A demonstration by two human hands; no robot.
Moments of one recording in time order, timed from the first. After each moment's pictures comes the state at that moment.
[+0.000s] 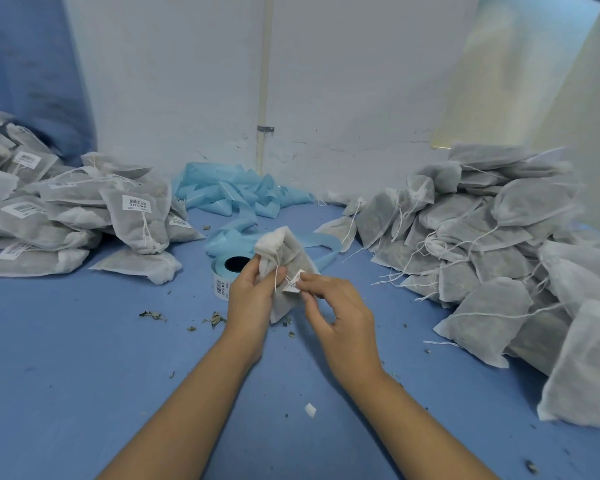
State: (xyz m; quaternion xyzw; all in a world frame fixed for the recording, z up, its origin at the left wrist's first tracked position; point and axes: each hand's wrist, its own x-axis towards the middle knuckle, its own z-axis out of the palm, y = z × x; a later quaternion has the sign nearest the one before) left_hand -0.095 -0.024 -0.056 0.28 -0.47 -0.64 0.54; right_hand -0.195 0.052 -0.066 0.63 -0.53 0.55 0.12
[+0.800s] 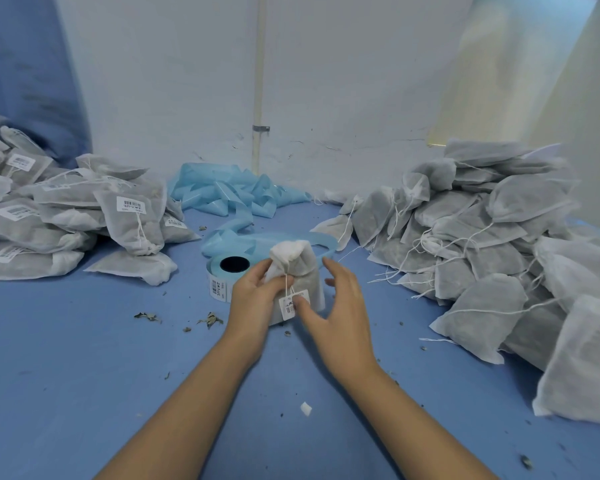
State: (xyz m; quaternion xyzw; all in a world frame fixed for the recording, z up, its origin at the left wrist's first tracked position) left_hand -0.097 -0.019 -0.054 0.30 -0.50 -0.62 0.52; right_hand -0.200 0.048 -0.067 0.53 -0.68 0.51 -0.06
